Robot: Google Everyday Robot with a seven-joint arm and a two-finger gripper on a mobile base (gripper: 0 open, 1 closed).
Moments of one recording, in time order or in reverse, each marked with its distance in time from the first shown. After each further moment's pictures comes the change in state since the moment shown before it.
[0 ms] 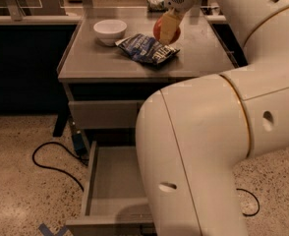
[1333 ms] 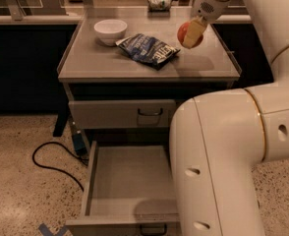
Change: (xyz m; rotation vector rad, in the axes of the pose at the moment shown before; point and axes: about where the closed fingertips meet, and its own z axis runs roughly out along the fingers) arm 0.070 -0.042 0.020 0.012 -0.070 0.122
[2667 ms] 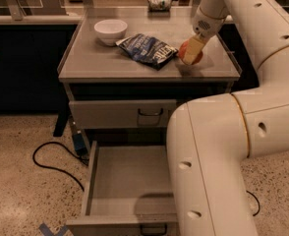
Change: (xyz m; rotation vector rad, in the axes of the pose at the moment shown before) arm 0.031 0.010 0.052 -0.096 0.098 0.047
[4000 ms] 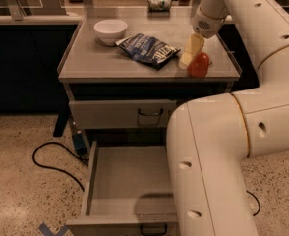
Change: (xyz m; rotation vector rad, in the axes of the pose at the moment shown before) arm 0.000 0.000 0.000 0.000 0.000 0.000
